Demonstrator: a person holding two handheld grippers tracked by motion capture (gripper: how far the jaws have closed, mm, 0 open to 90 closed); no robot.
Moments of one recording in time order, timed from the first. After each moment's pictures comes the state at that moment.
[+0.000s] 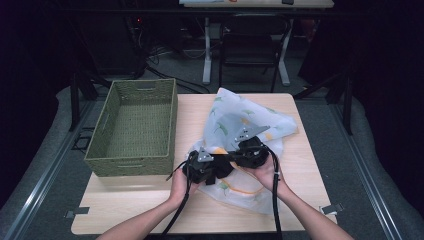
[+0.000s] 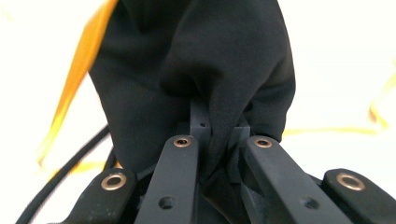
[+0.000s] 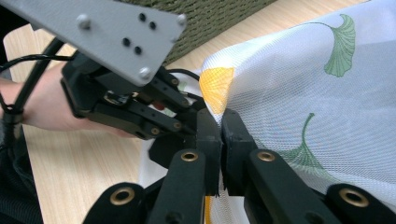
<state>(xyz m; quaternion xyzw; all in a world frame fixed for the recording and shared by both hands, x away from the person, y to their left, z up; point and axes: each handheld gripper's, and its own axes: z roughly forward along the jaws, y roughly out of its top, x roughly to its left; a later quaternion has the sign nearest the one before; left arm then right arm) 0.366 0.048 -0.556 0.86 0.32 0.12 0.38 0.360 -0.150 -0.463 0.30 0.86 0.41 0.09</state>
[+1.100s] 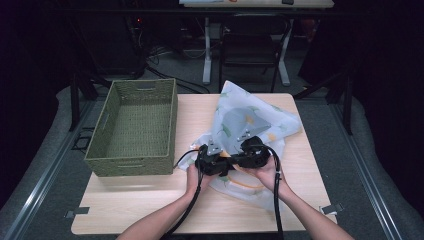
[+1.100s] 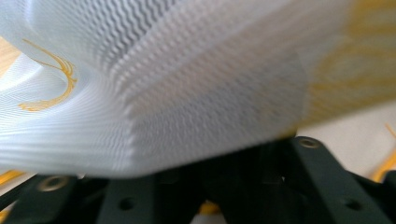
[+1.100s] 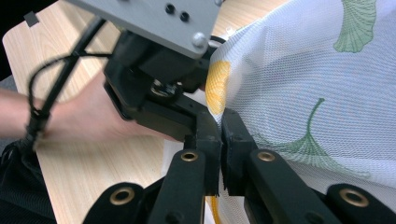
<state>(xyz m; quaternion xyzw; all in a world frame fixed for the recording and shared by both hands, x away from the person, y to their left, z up) 0.391 0.020 -0.568 0.83 0.33 0.14 0.42 0.369 -0.158 -0.477 0.34 0.86 0.39 0.04</state>
